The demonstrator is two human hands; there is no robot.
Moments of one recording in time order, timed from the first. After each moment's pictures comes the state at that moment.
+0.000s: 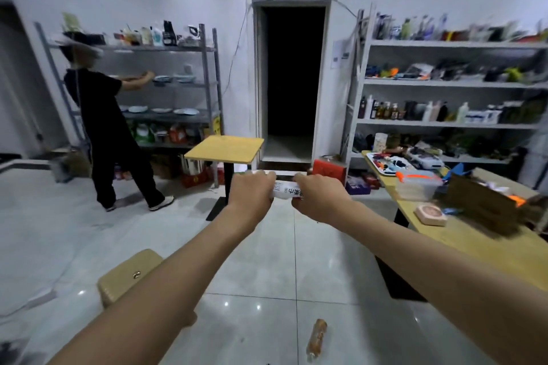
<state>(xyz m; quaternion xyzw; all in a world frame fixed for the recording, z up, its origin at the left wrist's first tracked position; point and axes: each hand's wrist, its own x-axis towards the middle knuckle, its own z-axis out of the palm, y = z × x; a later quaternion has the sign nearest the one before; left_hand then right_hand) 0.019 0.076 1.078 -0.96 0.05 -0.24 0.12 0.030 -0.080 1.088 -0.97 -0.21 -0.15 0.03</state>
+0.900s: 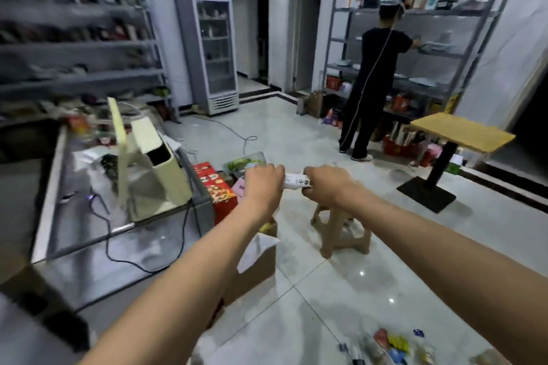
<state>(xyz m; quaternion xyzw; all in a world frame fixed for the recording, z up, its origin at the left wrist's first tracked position) -0.541 0.402 1.014 -0.92 -0.35 -0.12 0.13 -0.421 0.308 1.042 -0.82 -0.57 -0.03 0.00</state>
